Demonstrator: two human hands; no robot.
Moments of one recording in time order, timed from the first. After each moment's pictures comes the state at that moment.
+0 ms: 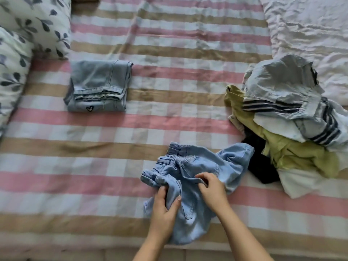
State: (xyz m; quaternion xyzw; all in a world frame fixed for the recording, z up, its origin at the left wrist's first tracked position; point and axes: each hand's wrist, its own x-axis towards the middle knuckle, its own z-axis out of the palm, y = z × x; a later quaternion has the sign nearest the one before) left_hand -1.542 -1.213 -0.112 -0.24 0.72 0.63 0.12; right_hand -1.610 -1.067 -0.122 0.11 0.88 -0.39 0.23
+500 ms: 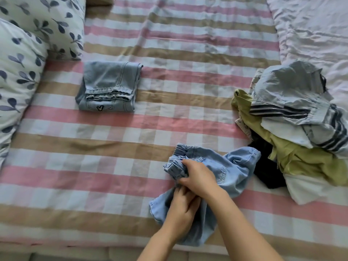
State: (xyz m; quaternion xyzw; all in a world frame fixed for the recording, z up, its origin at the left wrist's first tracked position) left_hand -1.558 -1.200 -0.099 -0.05 0.80 0.59 0.15; right_hand -1.651 -1.125 -0.072 -0.07 0.93 -0.23 0.28
